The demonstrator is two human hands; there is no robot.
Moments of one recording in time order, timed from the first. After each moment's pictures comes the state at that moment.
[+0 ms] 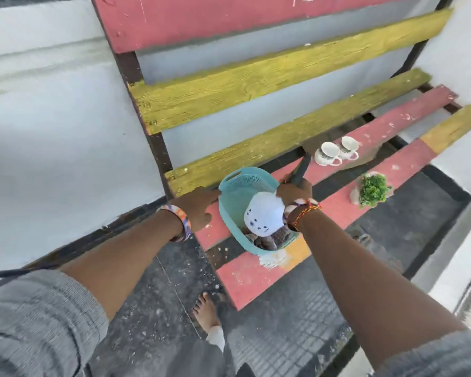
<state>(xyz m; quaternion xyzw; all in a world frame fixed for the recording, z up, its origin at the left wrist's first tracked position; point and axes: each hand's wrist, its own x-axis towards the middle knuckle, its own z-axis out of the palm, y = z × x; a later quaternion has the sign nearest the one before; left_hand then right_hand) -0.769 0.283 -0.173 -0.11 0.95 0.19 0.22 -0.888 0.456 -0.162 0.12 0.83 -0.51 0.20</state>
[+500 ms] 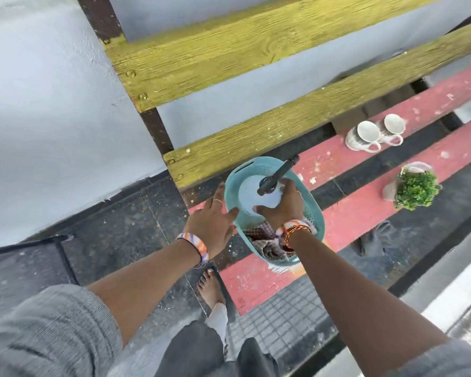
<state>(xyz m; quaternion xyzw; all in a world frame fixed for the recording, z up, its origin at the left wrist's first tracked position) -0.783 0.311 -0.245 -0.10 0.97 0.11 0.18 -0.903 0.431 -0.236 -0.04 0.92 -0.29 0.27</state>
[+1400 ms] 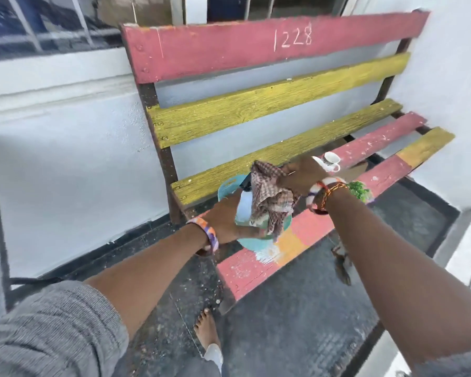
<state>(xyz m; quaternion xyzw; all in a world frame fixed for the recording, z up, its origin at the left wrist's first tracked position) -0.715 0.369 -0.121 -0.11 0.89 0.42 0.12 -0.845 0.503 -0.039 -0.23 0.92 -0.25 0.19</state>
